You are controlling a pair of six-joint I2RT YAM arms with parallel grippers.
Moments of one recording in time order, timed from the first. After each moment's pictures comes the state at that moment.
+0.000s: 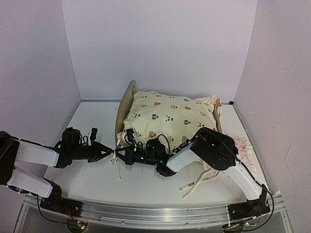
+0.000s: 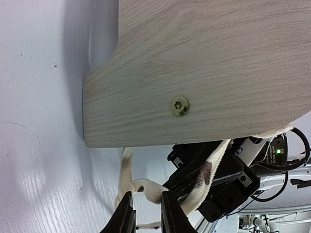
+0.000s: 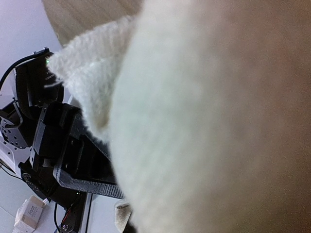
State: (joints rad) left arm -0.39 1.27 0.30 0.43 0.60 -0.77; right arm 1.05 2.50 1.42 1.09 -0.31 0.70
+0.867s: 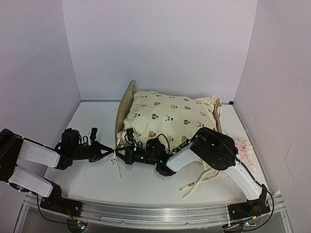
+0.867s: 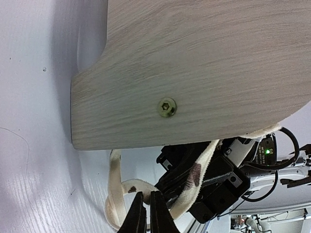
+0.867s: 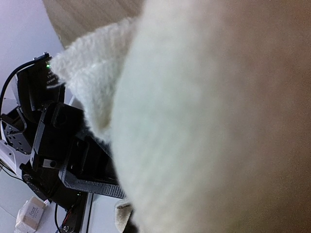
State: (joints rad) left arm -0.38 1.32 0.27 0.57 0.64 -0.82; right arm 1.05 2.51 1.43 1.09 -0.31 0.71
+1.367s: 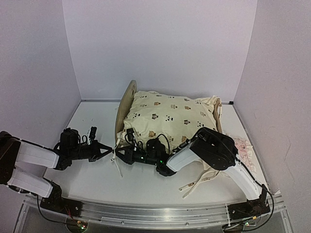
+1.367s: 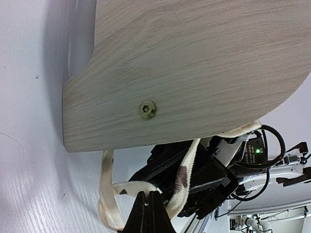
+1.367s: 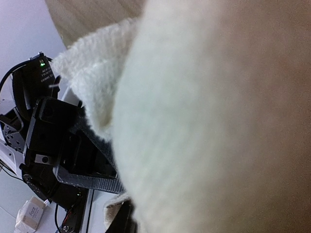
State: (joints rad) left arm -0.38 1.27 0.26 0.57 0.64 -0.83; right arm 1.05 2.51 1.43 1.09 -0.31 0.71
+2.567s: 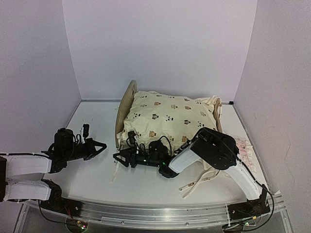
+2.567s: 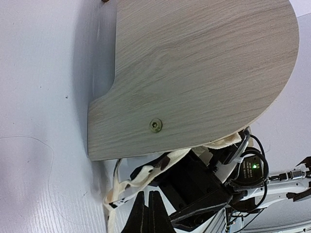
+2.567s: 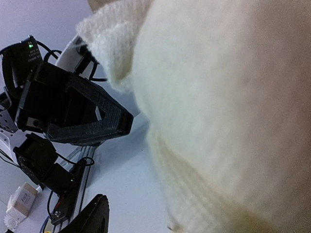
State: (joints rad) left arm -0.38 1.05 0.25 0.39 0.47 -0.81; right arm 1.05 2.50 1.36 1.13 -0.34 0.64
